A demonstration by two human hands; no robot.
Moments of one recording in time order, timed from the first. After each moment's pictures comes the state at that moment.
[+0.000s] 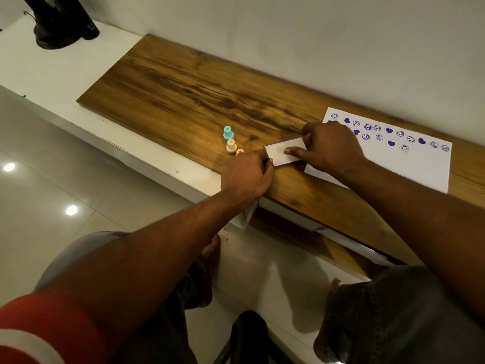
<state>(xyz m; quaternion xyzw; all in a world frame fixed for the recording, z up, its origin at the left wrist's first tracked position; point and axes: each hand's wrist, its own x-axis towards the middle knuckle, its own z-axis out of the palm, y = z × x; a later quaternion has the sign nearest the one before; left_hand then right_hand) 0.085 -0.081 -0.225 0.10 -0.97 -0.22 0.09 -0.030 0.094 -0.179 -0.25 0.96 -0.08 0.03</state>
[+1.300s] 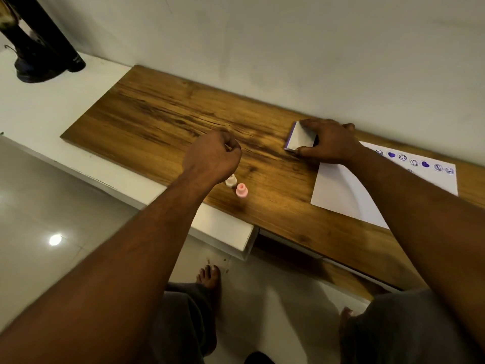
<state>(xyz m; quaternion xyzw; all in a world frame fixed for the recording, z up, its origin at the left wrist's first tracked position) 0.023 -0.170 -0.149 0.18 -0.94 -0.30 0.01 -0.139 0.089 -0.203 -0.25 0.96 -0.08 0.09</state>
